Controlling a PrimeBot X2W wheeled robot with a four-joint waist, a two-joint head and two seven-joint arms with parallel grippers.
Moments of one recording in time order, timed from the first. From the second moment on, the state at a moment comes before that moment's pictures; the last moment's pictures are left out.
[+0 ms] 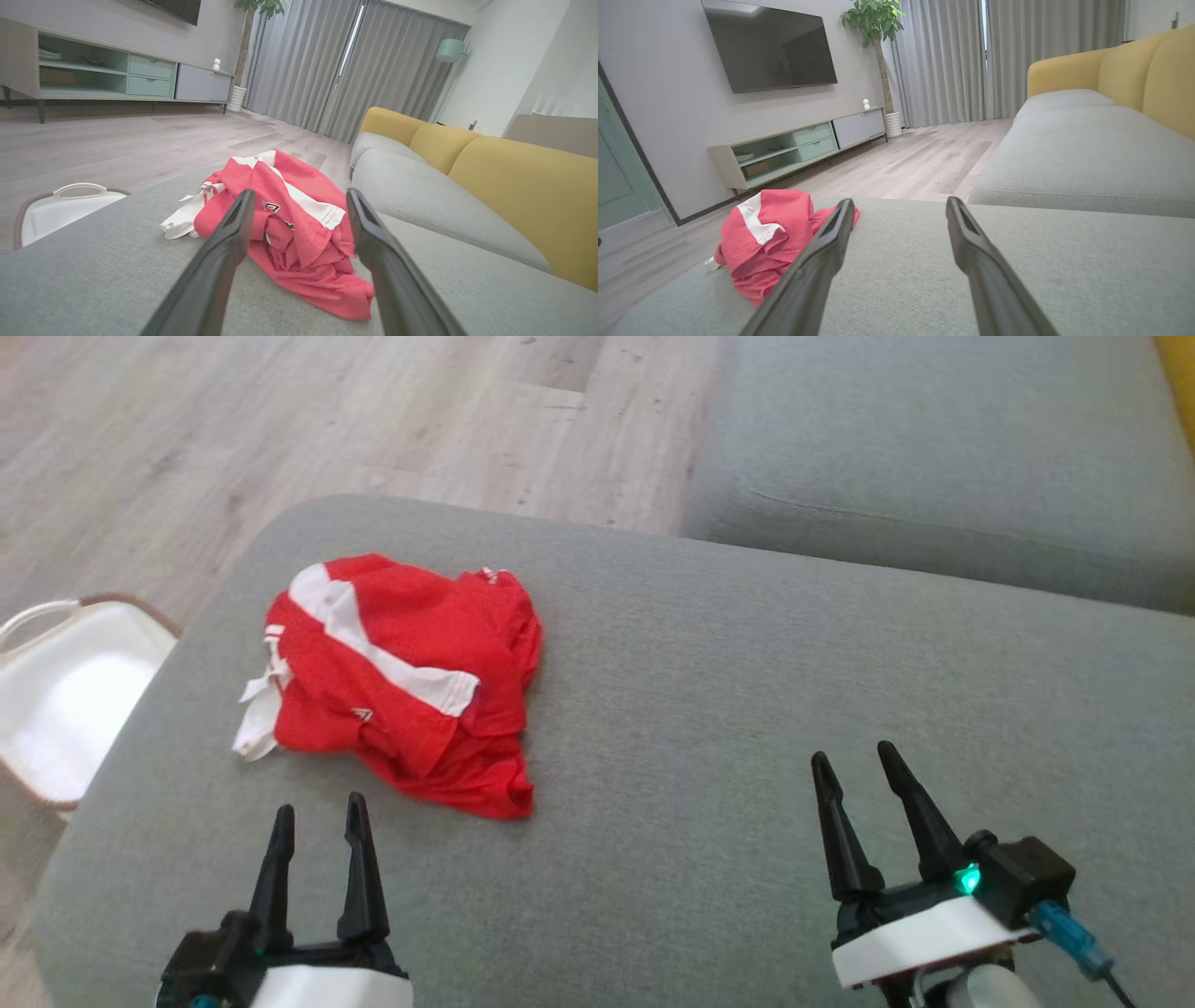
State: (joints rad) left arm 0.08 0.05 -0.13 0.17 -0.35 -0.04 -0.25; right arm 0.04 -0.04 0.22 0.19 0.25 0.13 -0.25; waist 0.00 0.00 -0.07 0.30
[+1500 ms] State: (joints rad) left arm -0.78 0.42 -0.23 0.82 -0.45 -0.13 0.40; right arm -0.14 -0.05 0.11 0.08 0.17 0.13 -0.25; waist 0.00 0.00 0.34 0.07
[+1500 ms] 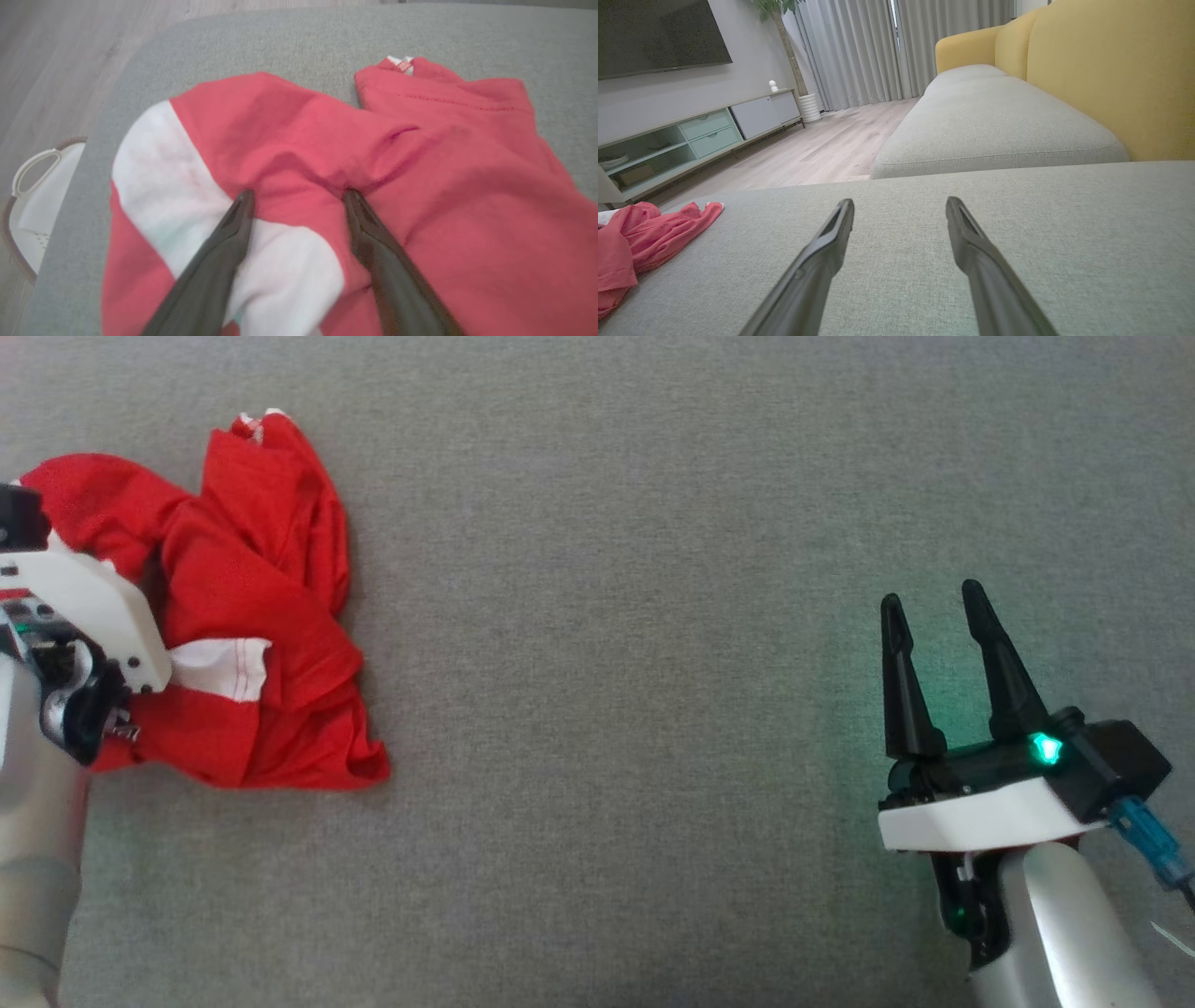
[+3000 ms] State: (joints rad) left arm -0.68 0.13 -0.46 0.20 -0.59 -0.01 0.14; right arm -0.14 -0.05 0.16 0.09 0.25 0.13 -0.25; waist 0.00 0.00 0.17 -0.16
